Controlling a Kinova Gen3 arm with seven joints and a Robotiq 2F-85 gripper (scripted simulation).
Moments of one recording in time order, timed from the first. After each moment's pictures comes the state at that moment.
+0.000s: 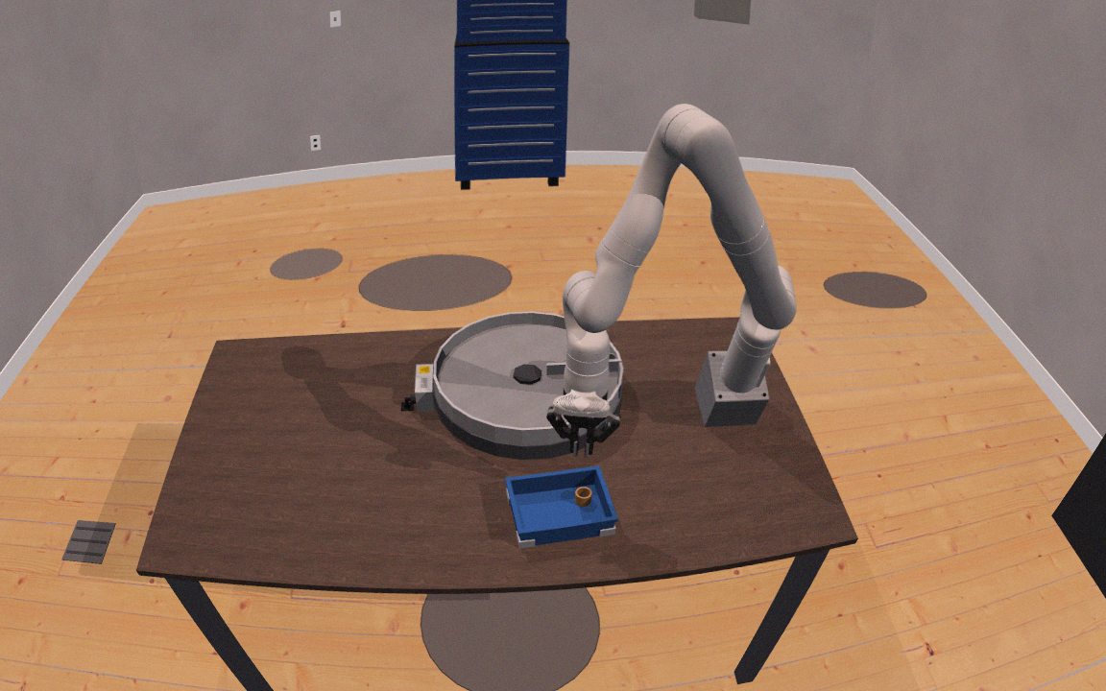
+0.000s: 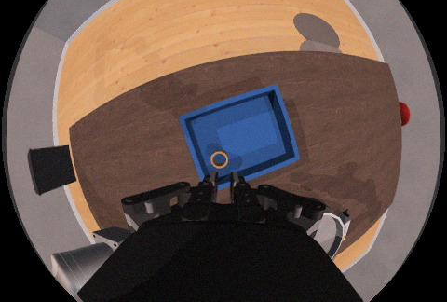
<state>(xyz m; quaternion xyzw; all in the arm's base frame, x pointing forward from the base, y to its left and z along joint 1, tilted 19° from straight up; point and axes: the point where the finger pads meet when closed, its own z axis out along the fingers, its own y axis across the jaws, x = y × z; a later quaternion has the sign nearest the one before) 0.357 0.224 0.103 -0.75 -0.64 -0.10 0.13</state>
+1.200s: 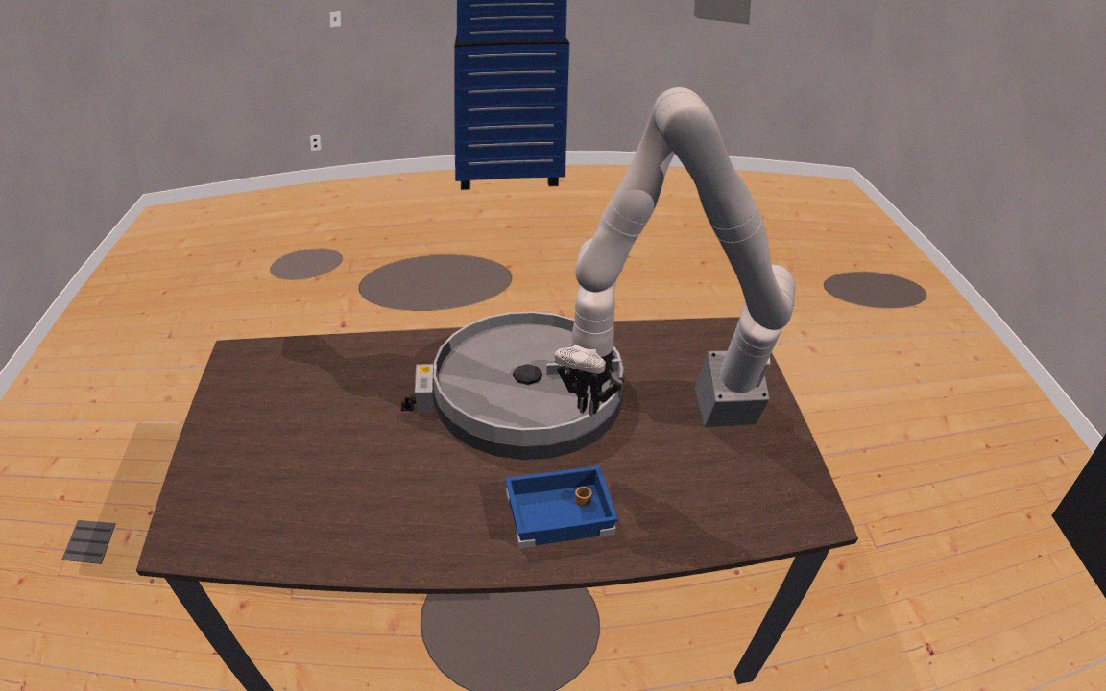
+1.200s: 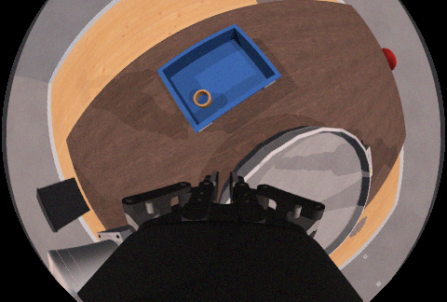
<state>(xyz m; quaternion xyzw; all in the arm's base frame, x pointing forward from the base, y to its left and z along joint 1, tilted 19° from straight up) 0.341 0.111 0.060 -0.83 -0.53 -0.08 0.14</state>
